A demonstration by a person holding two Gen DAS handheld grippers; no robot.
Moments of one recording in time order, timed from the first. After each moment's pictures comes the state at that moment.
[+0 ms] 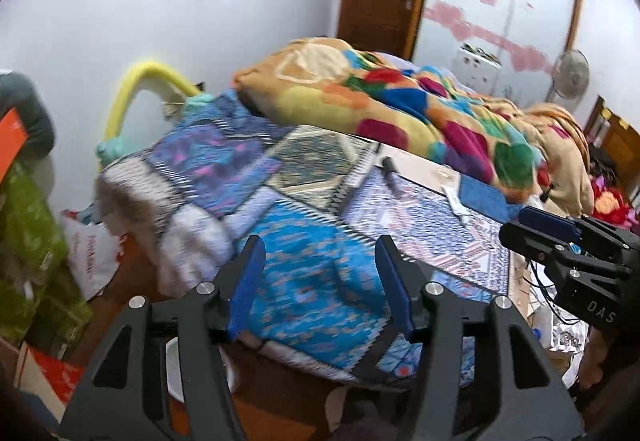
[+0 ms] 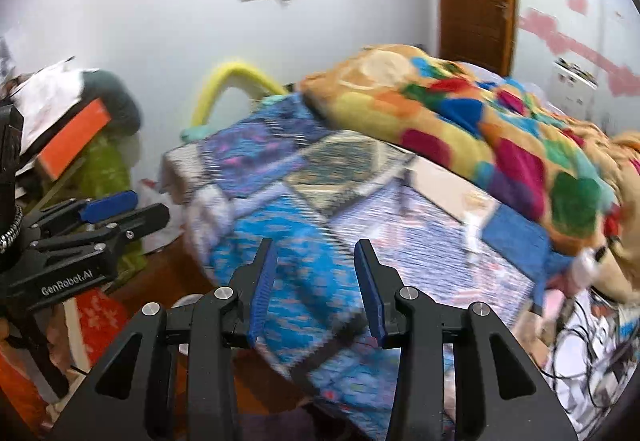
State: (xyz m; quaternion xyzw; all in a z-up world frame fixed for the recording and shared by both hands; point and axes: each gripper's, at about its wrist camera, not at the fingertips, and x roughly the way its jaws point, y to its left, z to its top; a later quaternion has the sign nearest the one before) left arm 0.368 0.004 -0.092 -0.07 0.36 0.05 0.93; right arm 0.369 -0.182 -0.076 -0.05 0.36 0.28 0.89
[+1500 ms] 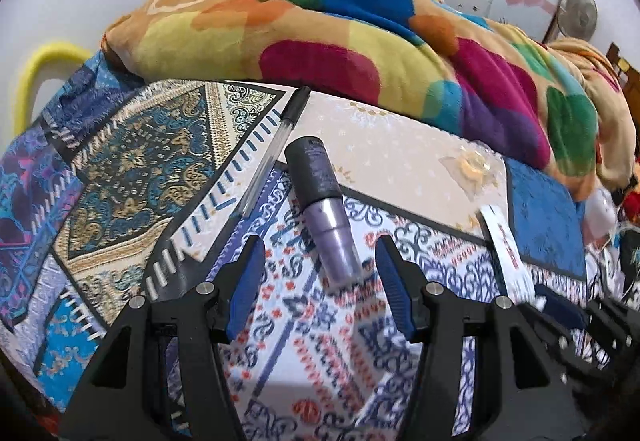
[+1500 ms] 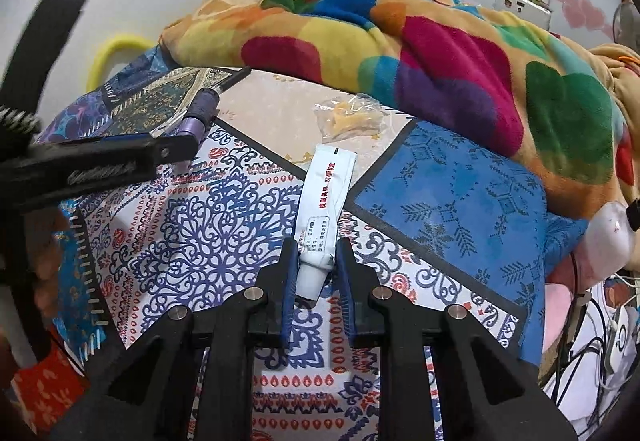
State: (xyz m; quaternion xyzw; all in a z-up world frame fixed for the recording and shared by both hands) left arm 0.655 -0.086 -0.262 -0.05 0.46 0.00 0.89; right arm 0.535 -0.265 -0.227 -0.04 0.42 0.18 0.89
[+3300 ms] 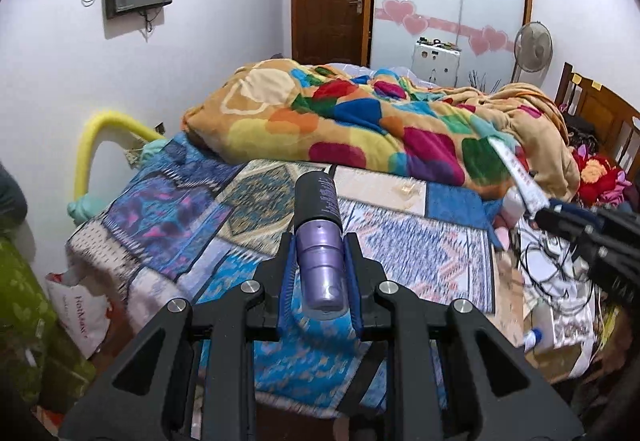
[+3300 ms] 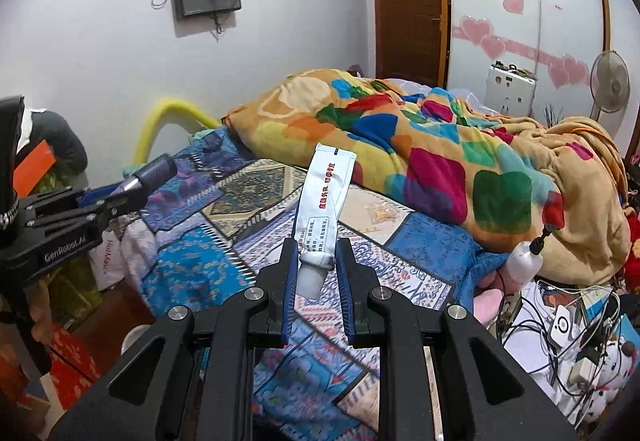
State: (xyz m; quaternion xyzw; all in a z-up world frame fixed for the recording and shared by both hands) left arm 0.402 -0.041 -0.072 -0.01 0.34 0.00 0.94; right arm 0.370 -0.243 -0.057 -0.04 0.30 0.21 0.93
